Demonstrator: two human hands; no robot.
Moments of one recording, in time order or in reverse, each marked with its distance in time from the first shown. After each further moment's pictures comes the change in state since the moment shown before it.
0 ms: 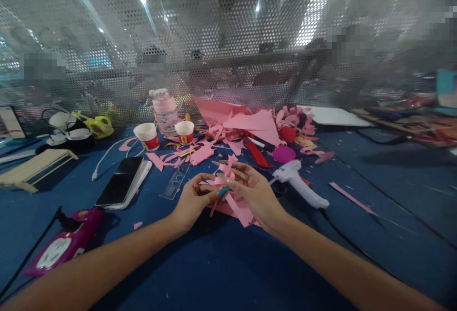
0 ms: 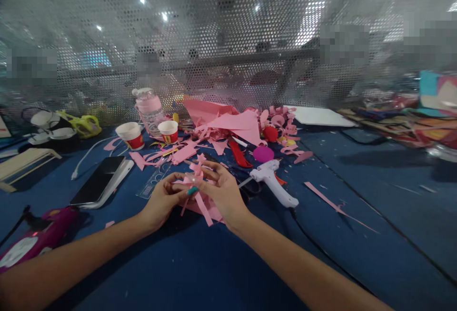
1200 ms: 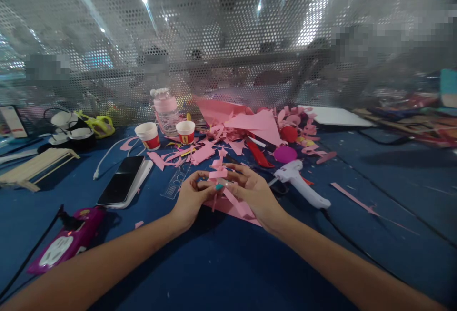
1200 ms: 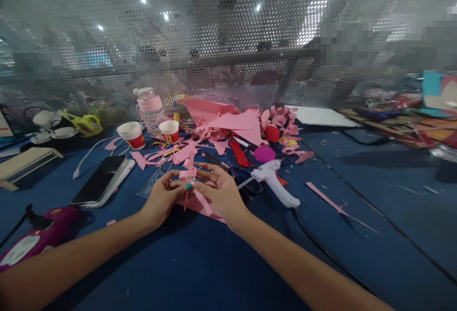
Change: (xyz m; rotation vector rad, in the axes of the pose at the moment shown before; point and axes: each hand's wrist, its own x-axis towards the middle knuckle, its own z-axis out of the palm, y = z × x) left_hand 0.003 -0.002 -0.004 -0.039 0.085 0.053; right_hand 0.001 0.001 -0.003 -0.098 -0.049 0.054
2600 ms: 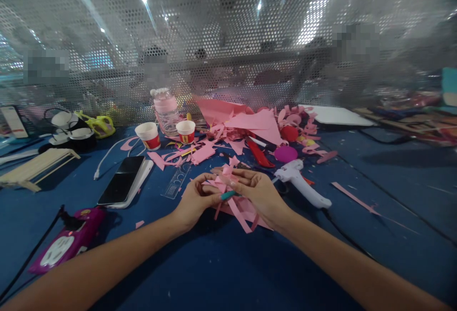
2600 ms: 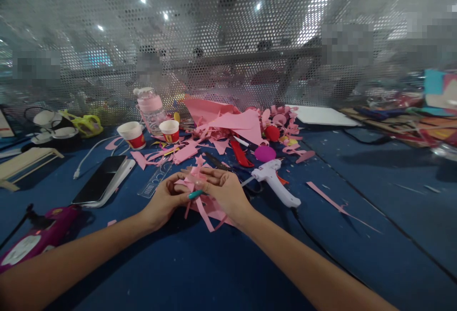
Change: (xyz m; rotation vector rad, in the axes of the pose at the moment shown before) left_hand -0.005 0.003 0.004 0.021 -0.141 -0.048; right_hand -0.002 -0.006 -0.002 0.012 0.006 0.073
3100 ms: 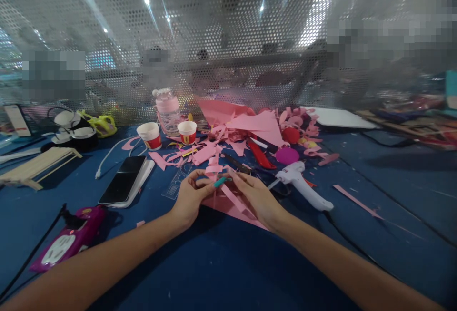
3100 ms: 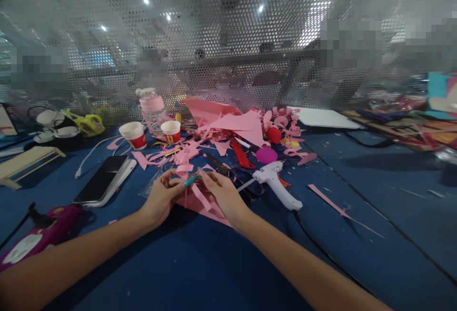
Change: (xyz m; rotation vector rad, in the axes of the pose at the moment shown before) left_hand 0.007 0.002 -0.005 -0.100 0.226 0.083; right_hand 0.006 0.013 -0.001 -0.022 -0.028 -0.004
